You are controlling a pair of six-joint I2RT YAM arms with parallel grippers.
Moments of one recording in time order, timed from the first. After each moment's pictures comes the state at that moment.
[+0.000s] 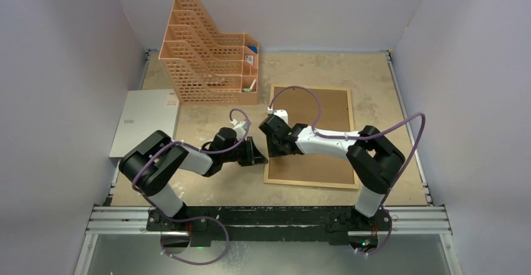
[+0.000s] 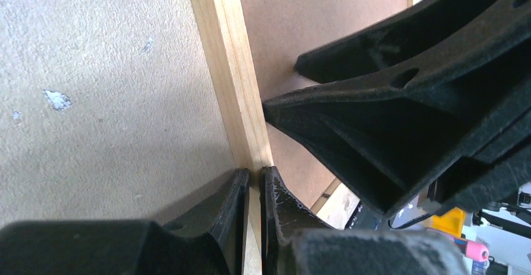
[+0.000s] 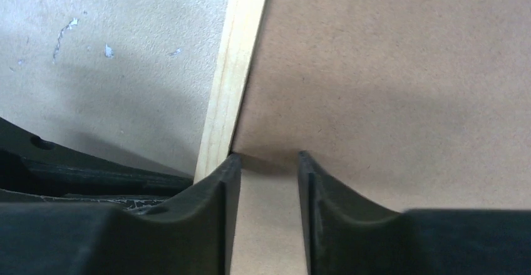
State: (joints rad) left arm -0.65 1.66 0.42 0.63 0.41 -0.81; right arm 0.90 1.79 1.02 -0.41 0.24 0.68
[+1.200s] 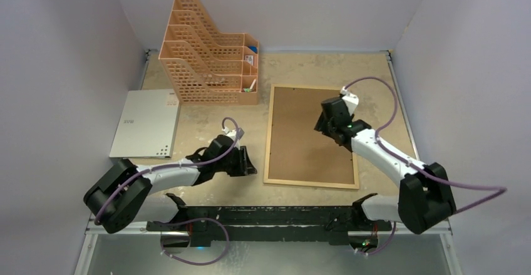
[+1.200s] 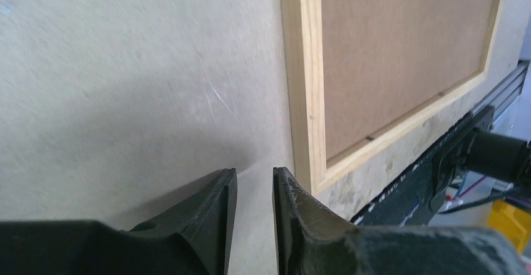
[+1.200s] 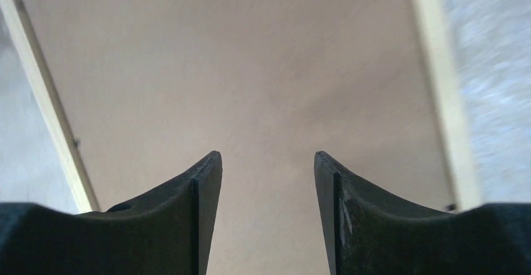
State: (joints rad) left arm -0.70 1.30 0.38 0.17 0.22 -0.78; right arm 0.49 1.33 0.80 -0.41 0.38 0.76
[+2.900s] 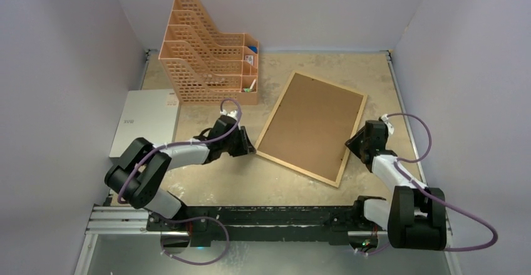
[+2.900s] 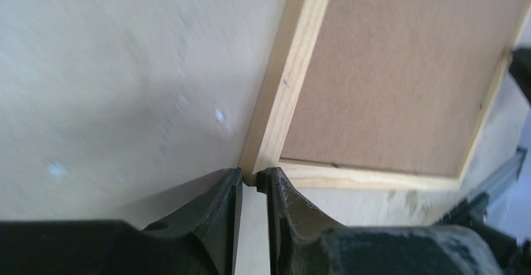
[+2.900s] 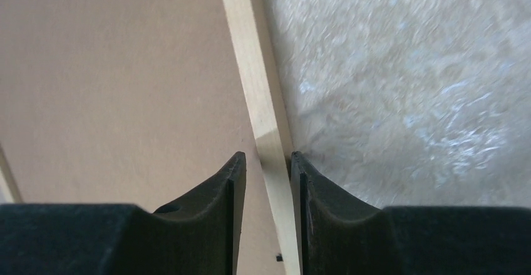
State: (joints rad) left arm -0.62 1.50 0.57 0.13 0.18 -0.78; right arm -0.06 1.15 0.40 -0.08 0.05 0.72
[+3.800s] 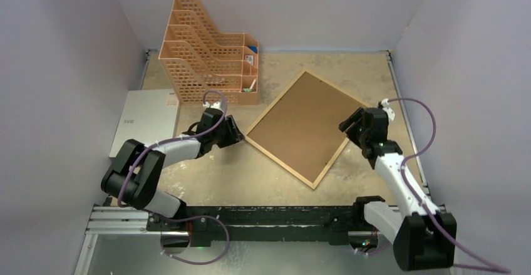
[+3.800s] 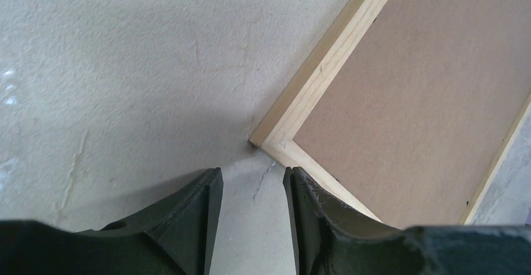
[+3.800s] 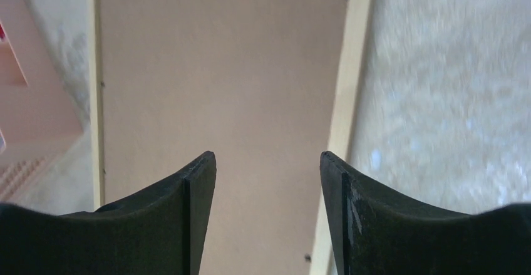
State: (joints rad) left arm -0.43 1.50 0.61 0.13 0.10 -0.72; right arm 0.06 0.94 0.55 -0.34 0.09 0.78
